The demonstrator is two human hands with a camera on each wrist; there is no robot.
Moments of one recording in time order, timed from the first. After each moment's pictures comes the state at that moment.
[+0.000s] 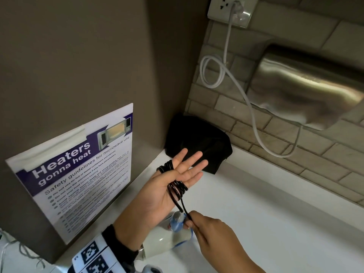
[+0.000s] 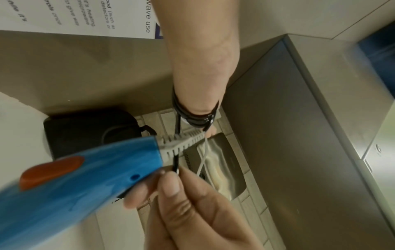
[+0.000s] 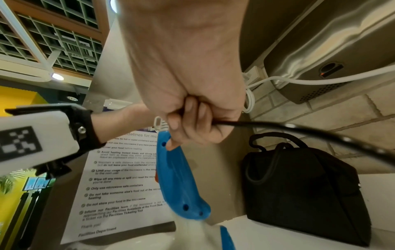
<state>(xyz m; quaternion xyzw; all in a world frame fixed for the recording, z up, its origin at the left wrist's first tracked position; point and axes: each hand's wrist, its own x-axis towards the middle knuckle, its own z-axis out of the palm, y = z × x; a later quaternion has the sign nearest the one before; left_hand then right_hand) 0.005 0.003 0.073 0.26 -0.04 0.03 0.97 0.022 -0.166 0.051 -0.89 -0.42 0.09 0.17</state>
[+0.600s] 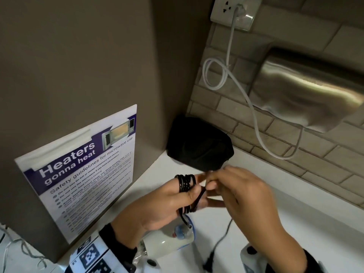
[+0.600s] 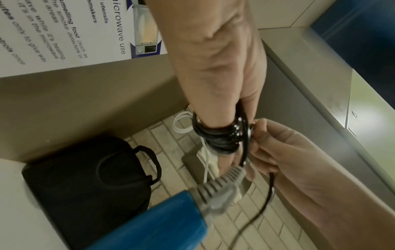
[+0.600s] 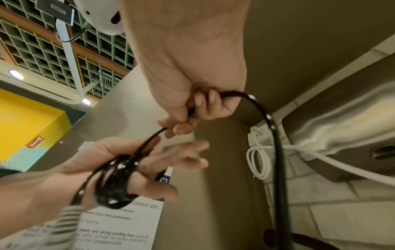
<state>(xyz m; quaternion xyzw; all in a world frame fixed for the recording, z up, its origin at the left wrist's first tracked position) -0.013 0.001 0.073 0.46 -0.11 -0.08 0.88 0.041 -0.159 0.142 -0.84 -0.46 -0.18 0.22</state>
